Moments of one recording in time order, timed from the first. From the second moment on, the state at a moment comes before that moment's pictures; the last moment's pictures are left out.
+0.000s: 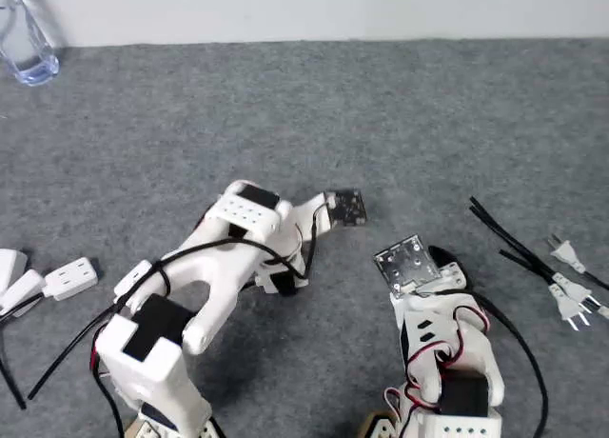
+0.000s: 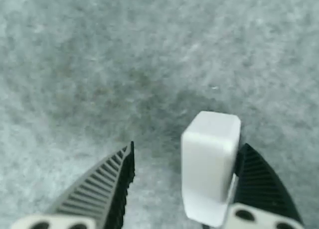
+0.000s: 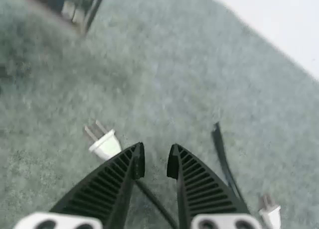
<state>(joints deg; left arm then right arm) 21.4 13.7 21.1 60.7 -48.4 -0.4 -103.1 86.9 58.4 32.7</state>
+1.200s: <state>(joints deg) 20.6 14.2 23.1 63.1 -41.5 -3.2 -103.2 88.5 58.4 33.7</state>
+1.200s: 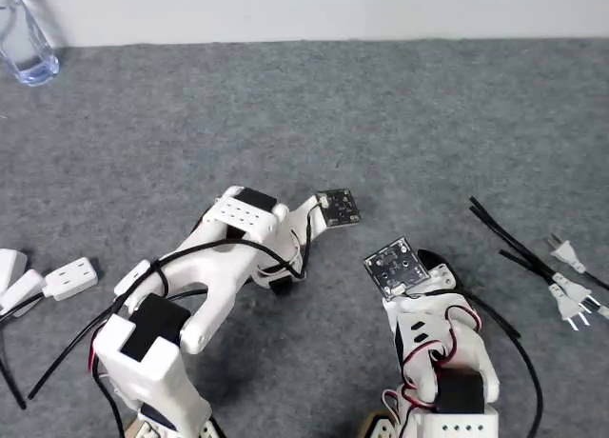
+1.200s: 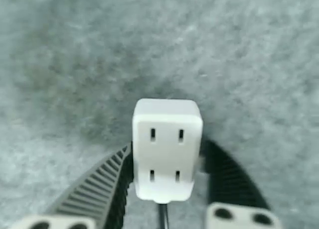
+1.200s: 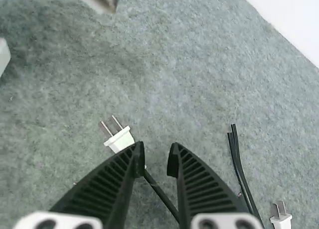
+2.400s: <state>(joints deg) 34.3 13.9 24.7 72.8 -41.4 -3.2 -103.1 91.1 55.7 35.0</state>
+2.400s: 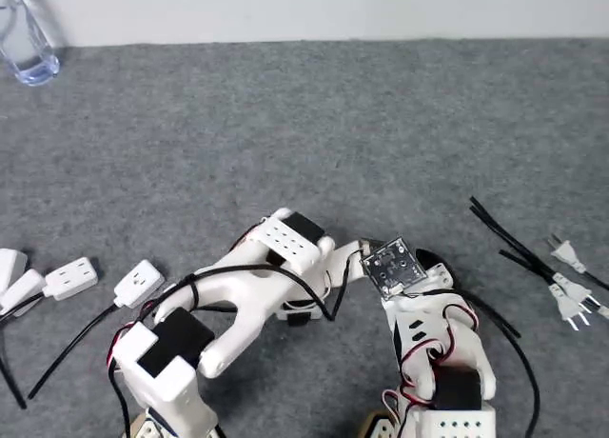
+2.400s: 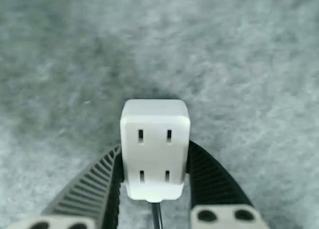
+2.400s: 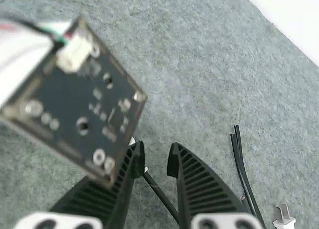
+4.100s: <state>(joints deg) -1.6 -58.0 28.2 79.9 -8.1 2.9 -103.1 82.1 66.5 26.5</state>
